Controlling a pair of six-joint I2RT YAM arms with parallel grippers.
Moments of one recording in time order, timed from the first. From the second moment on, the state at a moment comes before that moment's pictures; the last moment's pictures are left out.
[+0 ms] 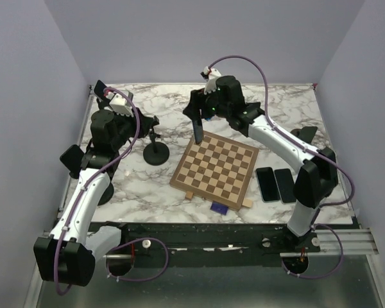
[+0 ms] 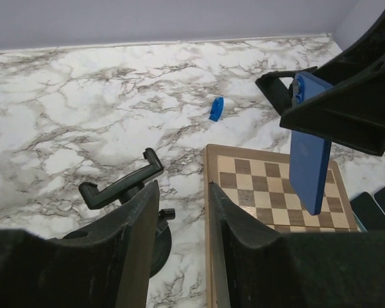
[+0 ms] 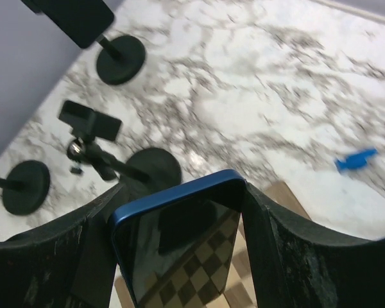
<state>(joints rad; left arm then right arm) -0.13 1.04 0.90 -0.04 0.31 -0.23 0.64 1.84 1.67 -0.17 -0.20 0.25</state>
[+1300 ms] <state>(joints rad) -0.29 0.91 0.92 -0.09 0.32 -0.22 0.12 1.36 1.02 -0.61 0.36 0.85</state>
